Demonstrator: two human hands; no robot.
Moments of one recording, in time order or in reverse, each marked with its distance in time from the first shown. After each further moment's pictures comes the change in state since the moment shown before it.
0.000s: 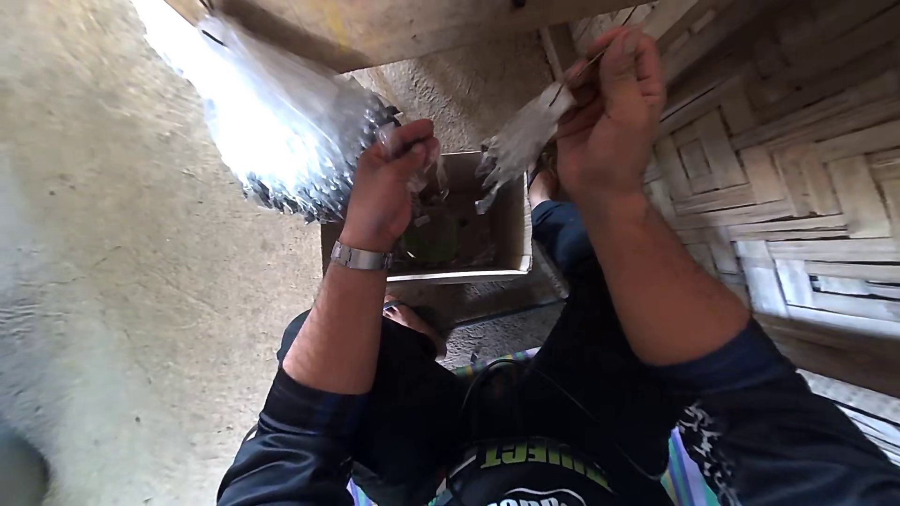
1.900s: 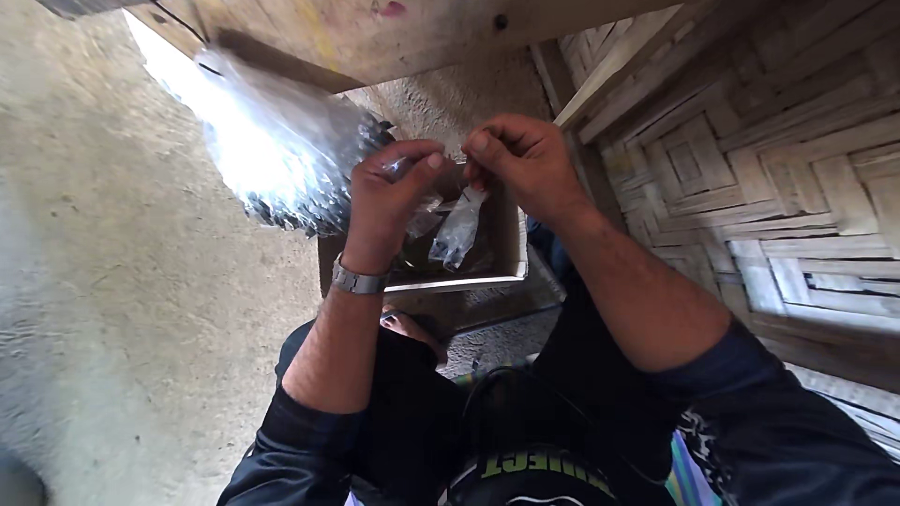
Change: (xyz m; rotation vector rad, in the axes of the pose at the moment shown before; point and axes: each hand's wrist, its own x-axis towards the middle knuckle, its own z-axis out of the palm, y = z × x) left_hand -0.012 0.006 0.008 0.105 -0.167 0.274; right_hand -0.023 0.008 0.020 -0.296 -0.490 0.153
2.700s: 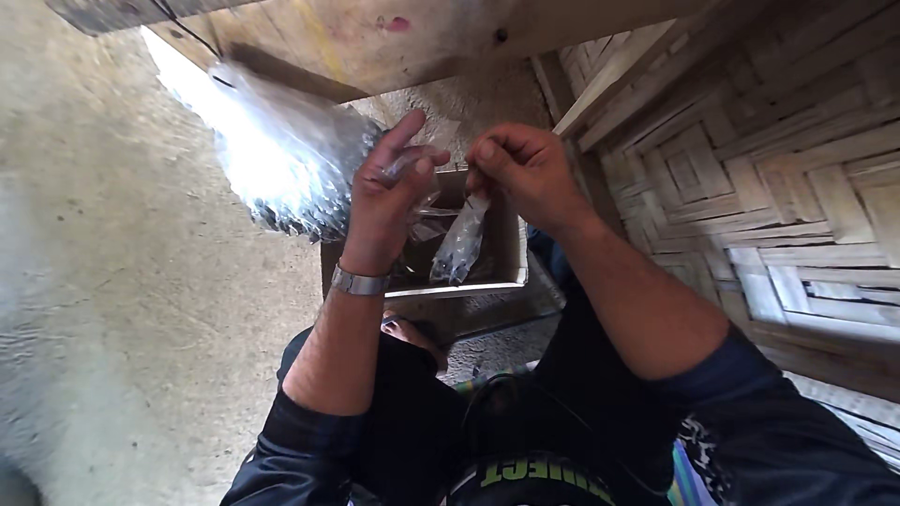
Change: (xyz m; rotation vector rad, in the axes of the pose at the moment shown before) left_hand 0.005 0.001 -0.004 -0.151 -0.073 0.049; right_hand 0.001 0.003 -0.002 0.092 -0.044 -0.042
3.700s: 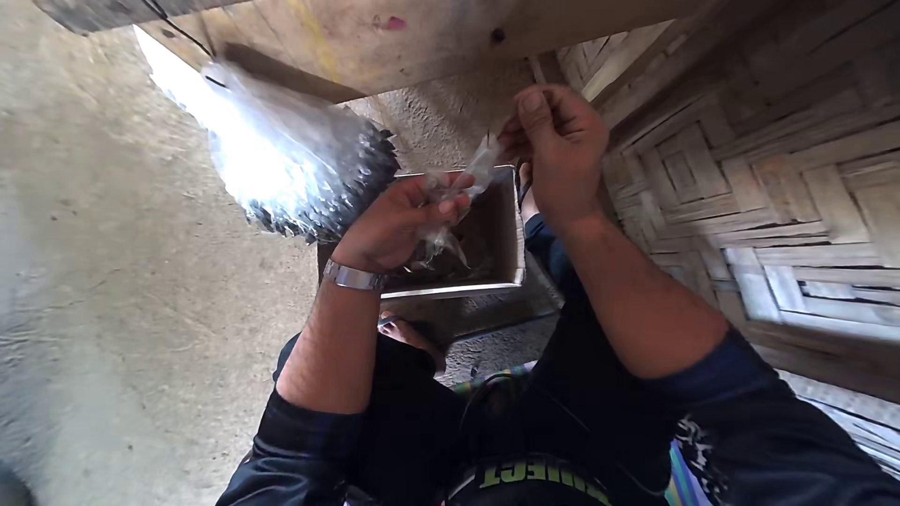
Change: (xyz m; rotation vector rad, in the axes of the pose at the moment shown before) left_hand -0.005 -0.001 -0.004 -0.101 -0.239 -0.496; right_hand 0.006 0.001 -0.014 -0.173 0.454 -0.094
